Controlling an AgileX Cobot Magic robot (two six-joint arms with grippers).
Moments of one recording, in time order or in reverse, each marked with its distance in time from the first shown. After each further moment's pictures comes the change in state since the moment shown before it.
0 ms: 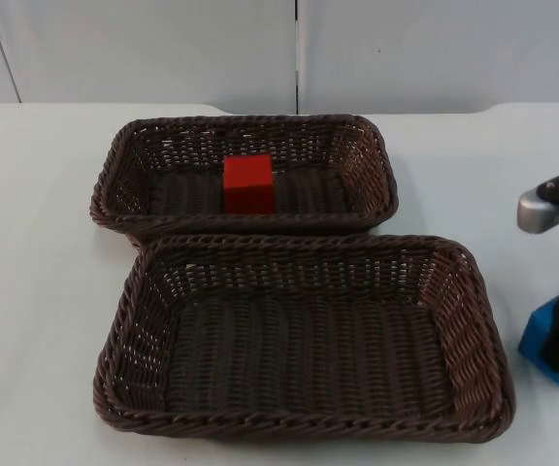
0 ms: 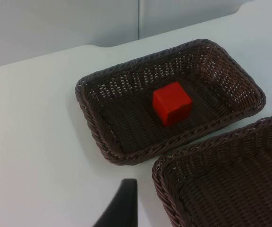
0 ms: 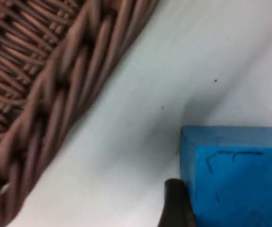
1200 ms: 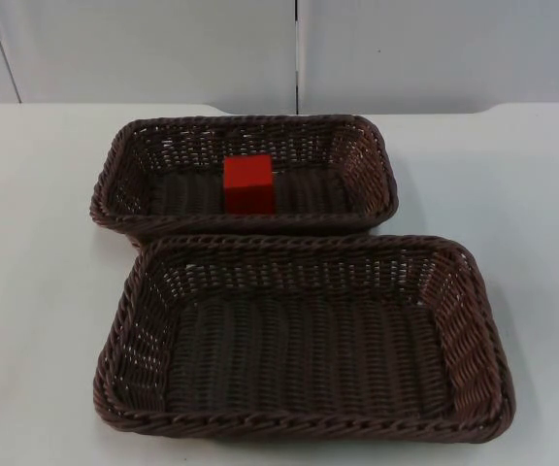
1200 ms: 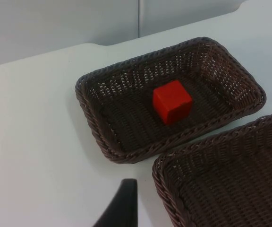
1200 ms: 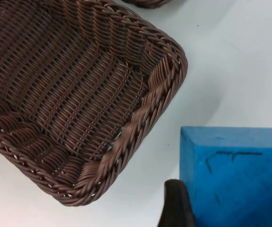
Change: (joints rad) right arm 0.000 -0.618 0.000 -0.003 0.303 0.095; left arm 0.000 0.000 0.000 -0.002 0.003 0.000
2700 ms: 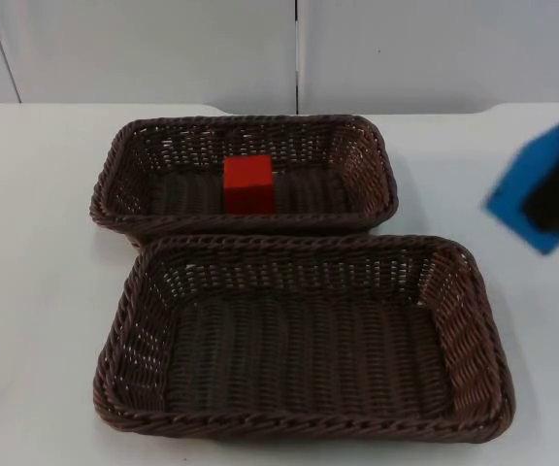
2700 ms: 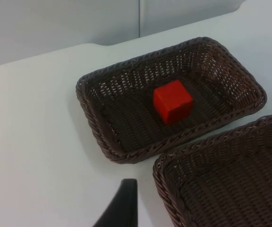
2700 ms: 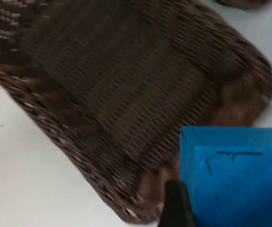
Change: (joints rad) right arm 0.201 0.235 -0.188 0.000 0.081 0.026; left arm 0.000 0.000 0.000 0.004 0.002 0.000
